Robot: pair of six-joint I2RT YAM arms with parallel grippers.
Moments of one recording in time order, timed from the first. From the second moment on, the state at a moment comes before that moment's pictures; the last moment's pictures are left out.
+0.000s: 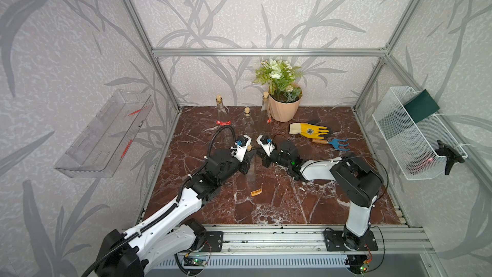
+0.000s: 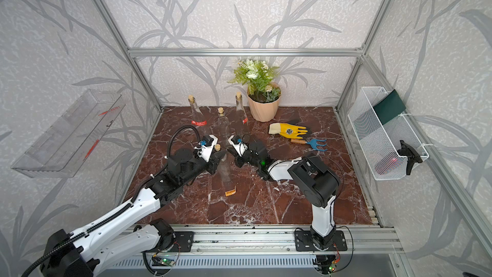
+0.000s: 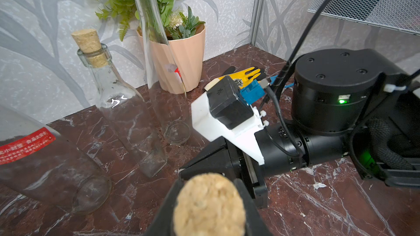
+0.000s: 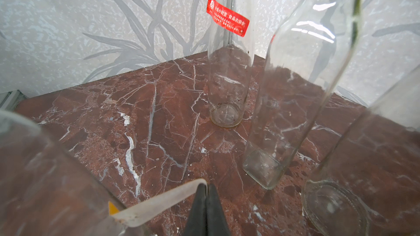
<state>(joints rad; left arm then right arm) -0.63 0.96 0.63 0.05 0.04 0.00 0.72 1.89 0.90 0.75 -0.31 -0.05</state>
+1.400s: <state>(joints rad) -0.64 1.05 0.68 0.10 0.04 -0.02 0.72 1.37 0.61 0.43 -0.16 -0.06</state>
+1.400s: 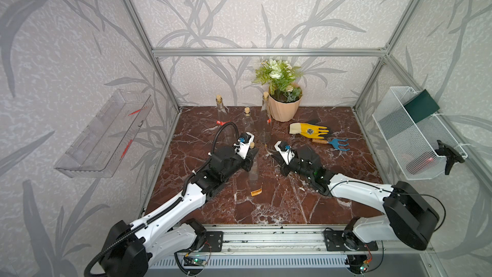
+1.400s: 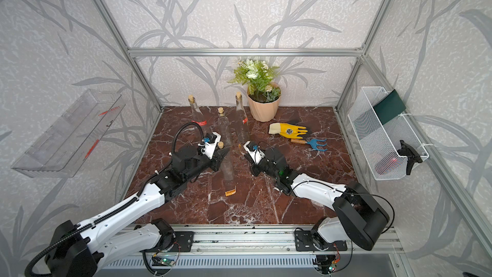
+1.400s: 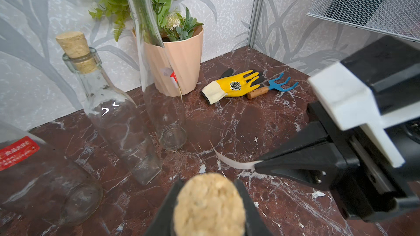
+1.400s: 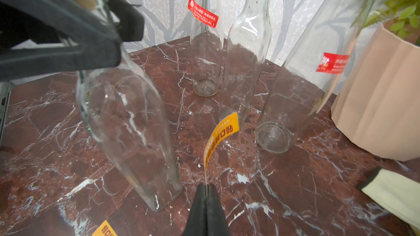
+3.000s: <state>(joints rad) -0.66 1.33 0.95 0.12 -0.28 -0.01 0.73 1.21 0.54 0.22 -0.07 0.02</state>
